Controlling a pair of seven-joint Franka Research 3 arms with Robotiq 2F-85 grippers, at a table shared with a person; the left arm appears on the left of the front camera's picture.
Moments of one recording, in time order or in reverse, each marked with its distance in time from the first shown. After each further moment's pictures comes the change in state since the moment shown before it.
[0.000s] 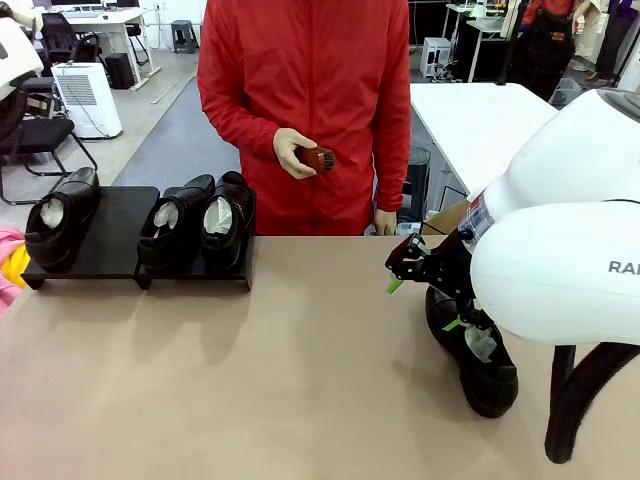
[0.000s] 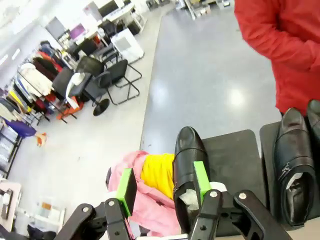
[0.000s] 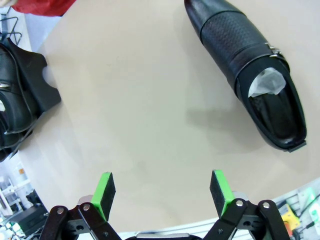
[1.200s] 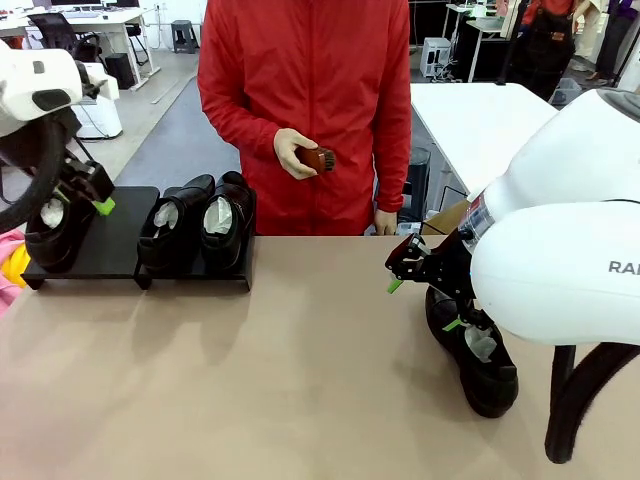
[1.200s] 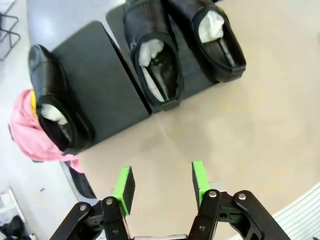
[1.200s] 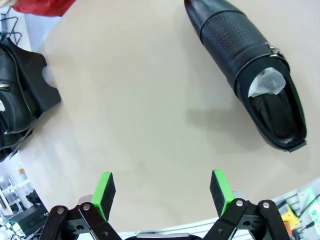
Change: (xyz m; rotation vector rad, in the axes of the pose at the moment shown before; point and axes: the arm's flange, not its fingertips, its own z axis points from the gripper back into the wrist) left arm -0.023 -0.069 0.051 -0.557 0.537 -0.172; right arm 0.000 0.000 0.000 0.000 0.000 0.000
